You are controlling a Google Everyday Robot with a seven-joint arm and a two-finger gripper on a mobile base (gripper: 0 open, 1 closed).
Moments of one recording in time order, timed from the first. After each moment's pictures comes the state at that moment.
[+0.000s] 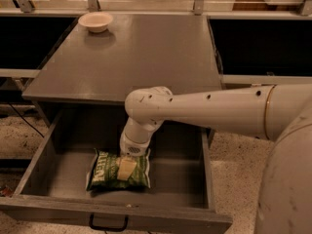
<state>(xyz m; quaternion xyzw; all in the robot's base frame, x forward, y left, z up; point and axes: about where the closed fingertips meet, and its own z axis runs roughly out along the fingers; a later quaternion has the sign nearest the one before) 0.485 0.096 0.614 -0.69 0.70 0.17 0.09</state>
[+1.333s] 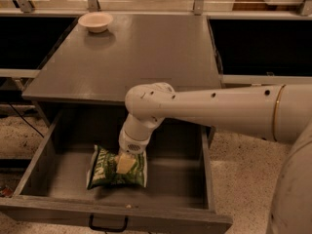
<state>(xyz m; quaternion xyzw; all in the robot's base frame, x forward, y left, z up) 0.484 0.100 0.634 -0.69 0.69 0.17 0.11</state>
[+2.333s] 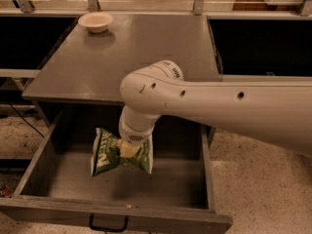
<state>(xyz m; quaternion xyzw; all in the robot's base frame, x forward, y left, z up) 0.490 0.079 0.719 -0.71 0.69 0.06 0.17</state>
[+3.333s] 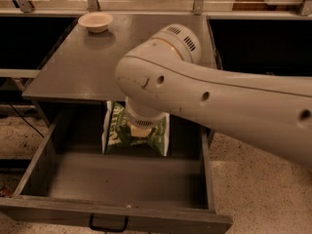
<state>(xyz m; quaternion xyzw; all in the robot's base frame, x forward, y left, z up) 0.491 0.037 0.816 -0.67 0.70 -0.07 0.21</state>
